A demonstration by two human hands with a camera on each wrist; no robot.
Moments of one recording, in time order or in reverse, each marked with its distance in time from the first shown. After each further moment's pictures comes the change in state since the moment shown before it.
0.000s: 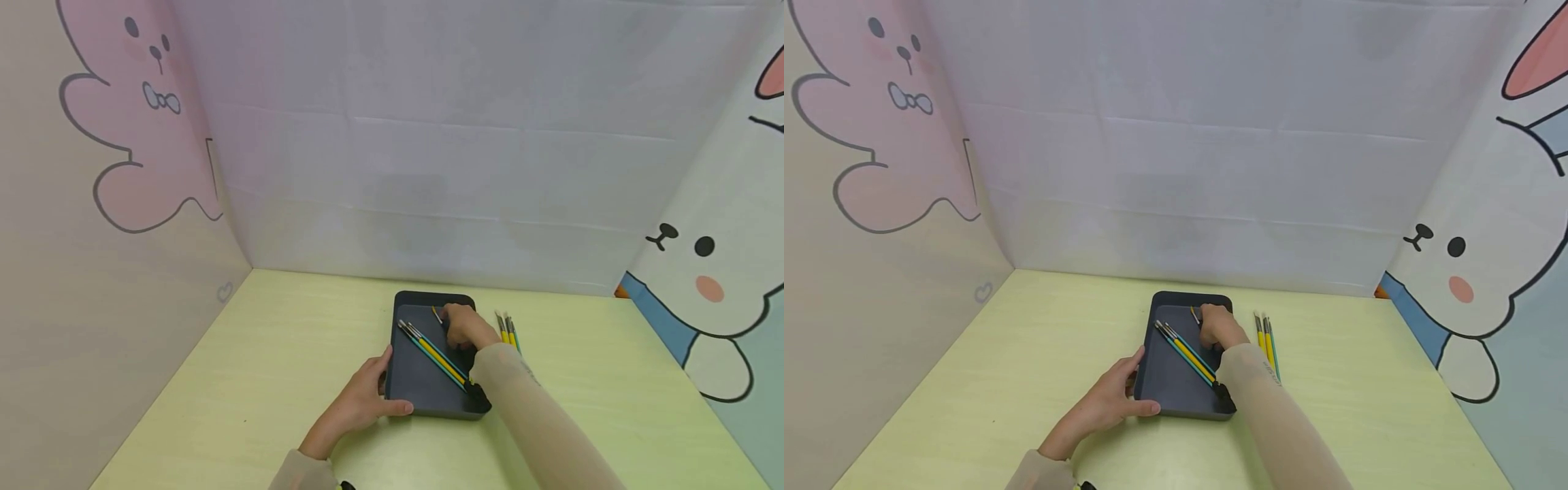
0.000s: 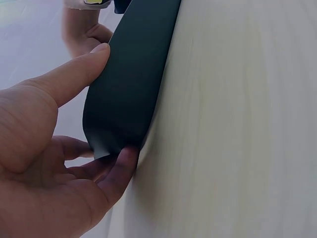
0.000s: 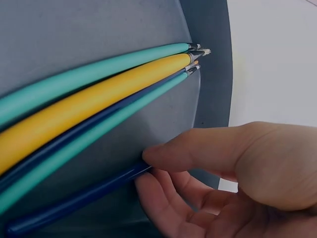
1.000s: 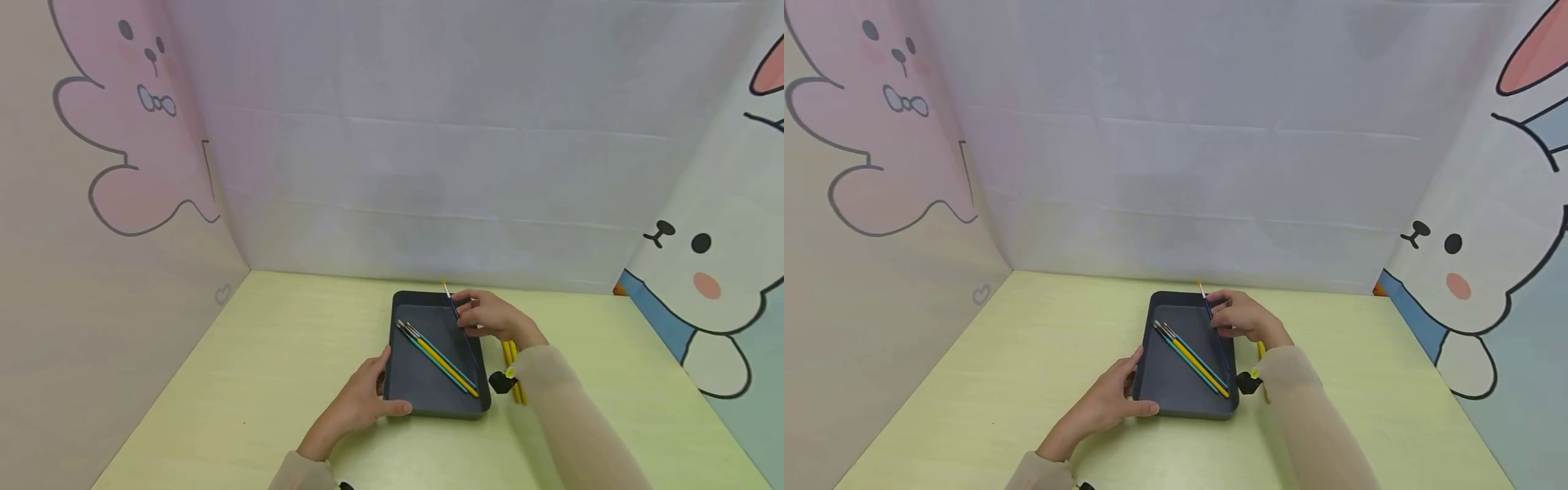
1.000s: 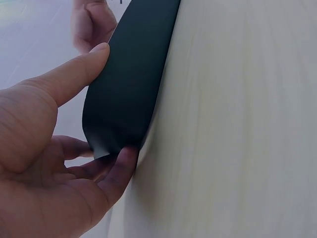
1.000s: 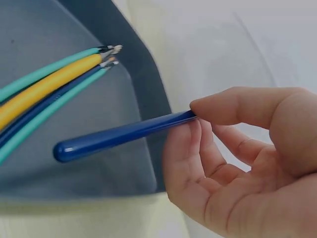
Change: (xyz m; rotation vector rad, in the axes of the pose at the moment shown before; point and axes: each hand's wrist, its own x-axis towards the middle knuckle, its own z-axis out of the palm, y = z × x) left_hand 0.000 0.003 0.001 0.014 0.000 -0.020; right_hand -0.026 0.057 -0.034 0.754 -0.120 -0.230
